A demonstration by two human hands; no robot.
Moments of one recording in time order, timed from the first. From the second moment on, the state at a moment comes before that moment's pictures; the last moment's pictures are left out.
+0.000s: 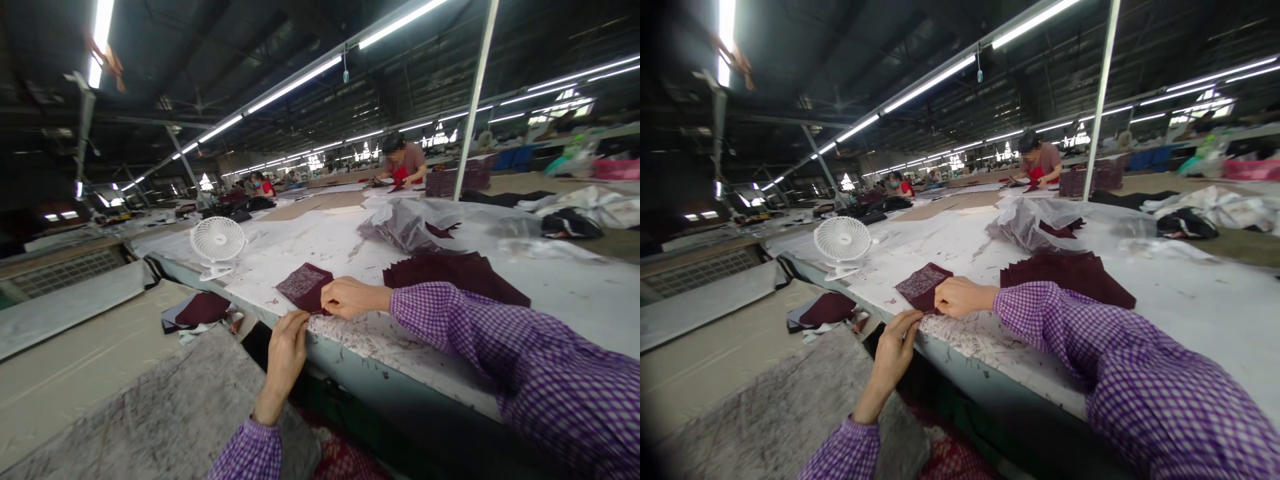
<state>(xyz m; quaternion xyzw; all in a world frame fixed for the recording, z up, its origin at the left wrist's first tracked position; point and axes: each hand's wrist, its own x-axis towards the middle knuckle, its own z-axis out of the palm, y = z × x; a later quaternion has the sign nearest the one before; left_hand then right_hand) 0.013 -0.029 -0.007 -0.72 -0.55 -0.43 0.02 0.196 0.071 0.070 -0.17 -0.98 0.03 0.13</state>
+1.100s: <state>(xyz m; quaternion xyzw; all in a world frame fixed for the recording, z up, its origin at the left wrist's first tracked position) -0.011 -0.003 -0.004 -0.68 -0.59 -0.44 0.02 0.149 0.077 0.083 -0.30 -0.95 0.01 0.03</state>
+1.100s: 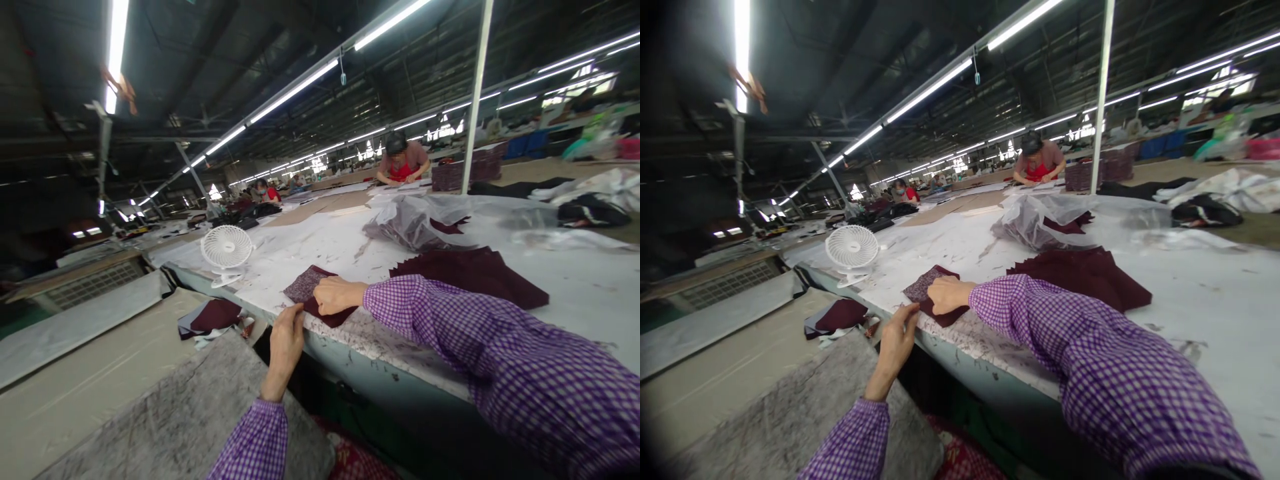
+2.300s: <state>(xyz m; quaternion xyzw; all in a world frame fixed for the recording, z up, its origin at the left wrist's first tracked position) 0.006 0.010 0.039 -0.77 -0.61 -0.19 0.06 0.167 0.098 0.061 -0.32 -0.90 0.22 0.19</state>
